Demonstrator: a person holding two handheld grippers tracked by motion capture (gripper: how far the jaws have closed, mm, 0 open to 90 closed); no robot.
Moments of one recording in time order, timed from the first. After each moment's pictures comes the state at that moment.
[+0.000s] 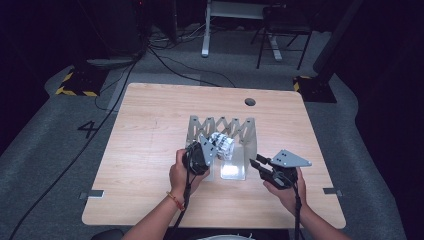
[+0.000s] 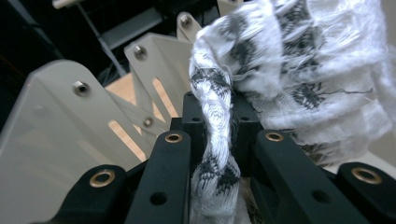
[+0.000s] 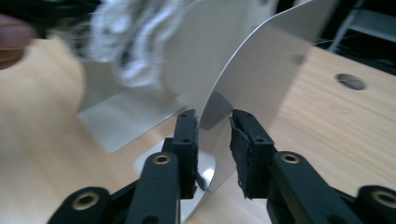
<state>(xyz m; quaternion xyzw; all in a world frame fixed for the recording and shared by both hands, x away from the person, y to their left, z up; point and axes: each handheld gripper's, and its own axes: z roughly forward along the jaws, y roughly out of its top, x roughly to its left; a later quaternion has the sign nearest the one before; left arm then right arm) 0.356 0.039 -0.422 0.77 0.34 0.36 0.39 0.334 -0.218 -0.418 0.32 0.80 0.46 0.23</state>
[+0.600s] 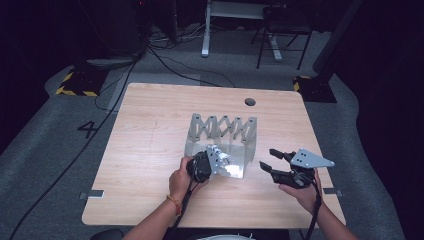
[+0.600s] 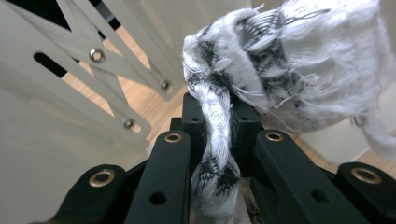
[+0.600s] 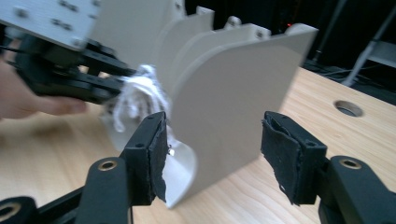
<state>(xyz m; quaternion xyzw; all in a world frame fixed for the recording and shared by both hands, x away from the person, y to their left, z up) 0.360 0.036 -0.470 0.83 0.29 0.36 0.31 0.339 -0.263 -0.407 0.27 0.78 0.51 0.22</state>
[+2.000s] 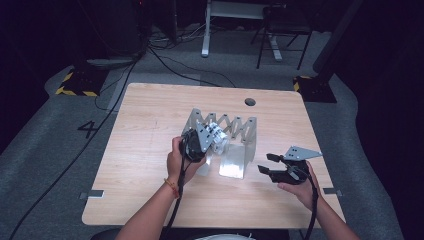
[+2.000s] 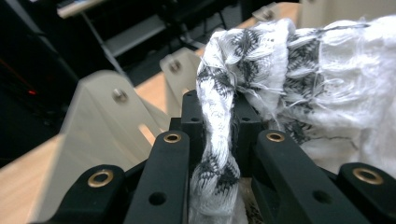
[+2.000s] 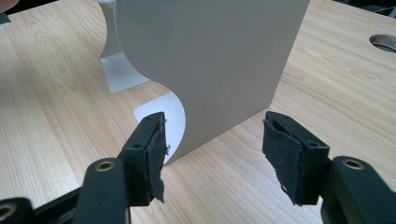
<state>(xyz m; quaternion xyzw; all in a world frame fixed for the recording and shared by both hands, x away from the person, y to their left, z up) 0.377 0.055 -0.407 0.77 0.33 0.36 0.41 0.364 -0.267 -0.434 0.31 0.82 0.45 0.15</state>
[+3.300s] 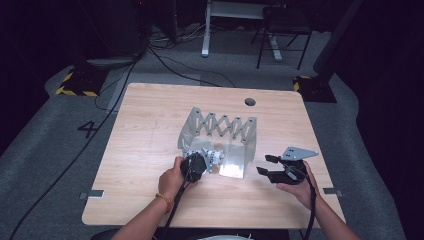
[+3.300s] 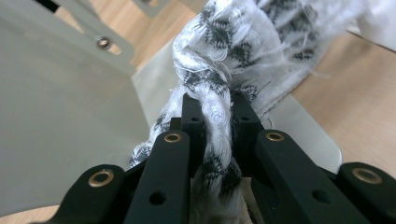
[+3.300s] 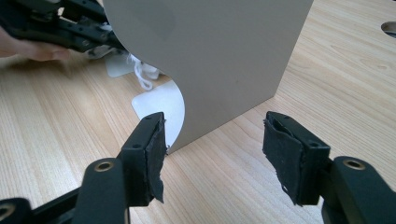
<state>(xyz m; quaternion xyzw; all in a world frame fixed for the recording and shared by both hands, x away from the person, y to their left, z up) 0.377 0.050 -0.495 0.87 0.30 0.34 0.21 0.368 -0.264 -0.442 0.30 0.83 0.44 0.14</state>
